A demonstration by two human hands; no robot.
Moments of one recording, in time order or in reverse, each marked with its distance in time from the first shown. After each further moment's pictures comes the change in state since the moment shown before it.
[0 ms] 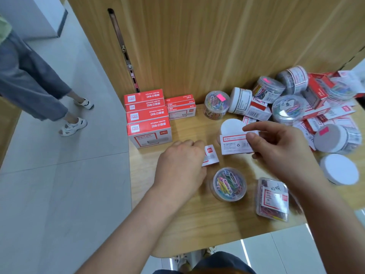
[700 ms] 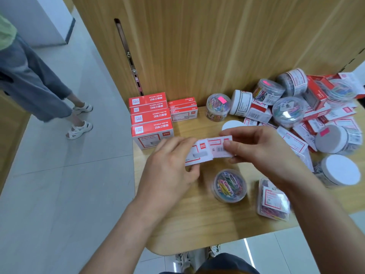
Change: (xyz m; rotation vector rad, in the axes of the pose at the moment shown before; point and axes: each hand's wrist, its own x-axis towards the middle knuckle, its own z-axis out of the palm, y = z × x) left_hand -0.024 -0.025 0.003 -0.274 0.316 0.026; right_hand -0.001 -0.020 0.018 0.231 -0.283 0.134
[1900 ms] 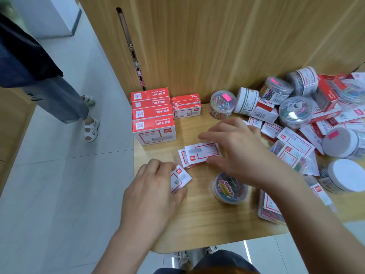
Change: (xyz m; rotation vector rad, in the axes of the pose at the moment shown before) left_hand -0.040 0.003 -0.017 0.194 -0.280 -0.341; right_hand 0.020 0.000 0.022 -1.148 -0.133 -0.390
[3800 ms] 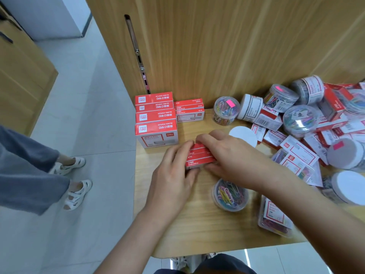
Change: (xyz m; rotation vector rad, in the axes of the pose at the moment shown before) left_hand 0.036 0.012 0.038 -0.326 0.222 0.158; right_hand 0.015 0.003 0.007 0.002 -0.082 -0.231
